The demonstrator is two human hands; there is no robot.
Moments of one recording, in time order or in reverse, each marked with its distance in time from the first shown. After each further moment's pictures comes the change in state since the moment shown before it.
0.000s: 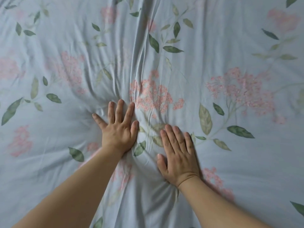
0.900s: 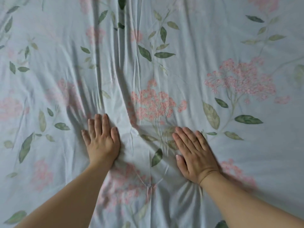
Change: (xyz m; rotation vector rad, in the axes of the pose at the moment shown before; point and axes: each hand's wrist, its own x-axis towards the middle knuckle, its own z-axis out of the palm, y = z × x) left_hand 0.021 -0.074 -0.024 -0.114 -0.047 -0.148; right_hand 0.002 0.003 -0.003 -0.001 -0.008 0.041
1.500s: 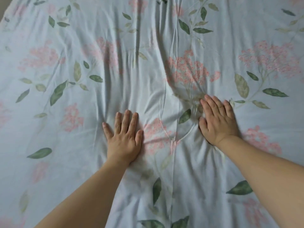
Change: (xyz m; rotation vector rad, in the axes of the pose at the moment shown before) left_hand -0.118 -0.084 0.033 0.045 -0.030 0.224; right_hand -0.001 -0.032 -0.005 -0.203 -0.014 0.157
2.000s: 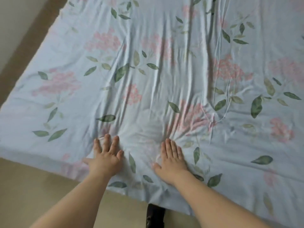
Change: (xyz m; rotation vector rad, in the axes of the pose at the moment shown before) left_hand -0.172 -0.218 -0.014 -0.085 -0.516 -0.298; right_hand -0.161 -0.308 -0.044 0.114 -0.825 -0.067
